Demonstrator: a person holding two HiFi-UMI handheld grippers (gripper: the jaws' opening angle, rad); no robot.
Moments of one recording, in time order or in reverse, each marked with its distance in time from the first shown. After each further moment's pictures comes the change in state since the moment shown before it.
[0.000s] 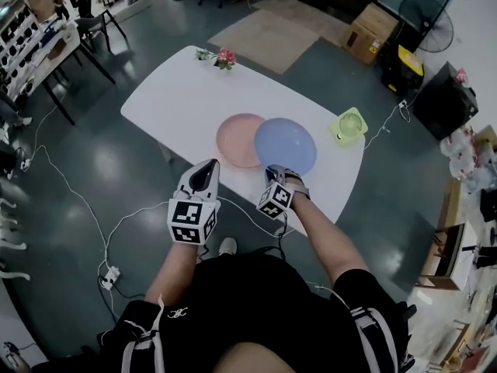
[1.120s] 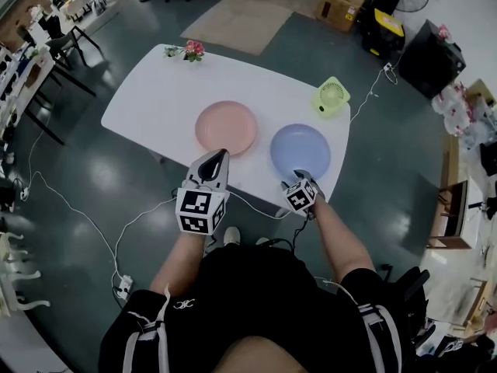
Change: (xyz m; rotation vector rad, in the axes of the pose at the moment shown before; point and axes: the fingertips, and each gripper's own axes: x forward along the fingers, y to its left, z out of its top) left arm 0.048 -0.081 -0.006 0.045 0.046 -0.182; right arm -0.023 0.047 -0.181 0.572 0.188 0.174
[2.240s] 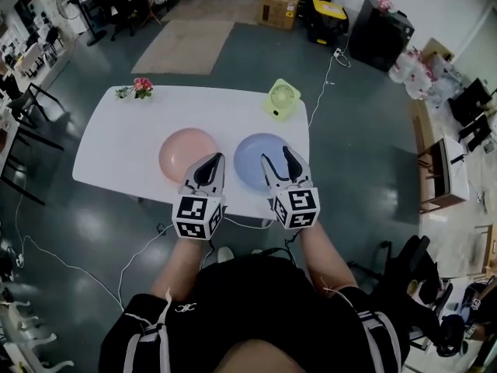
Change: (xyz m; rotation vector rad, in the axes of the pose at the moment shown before) left arm 0.066 -0.075 0.056 0.064 -0.063 -0.234; right arm -0.257 -0.093 0.155 0.491 -0.800 -0.345
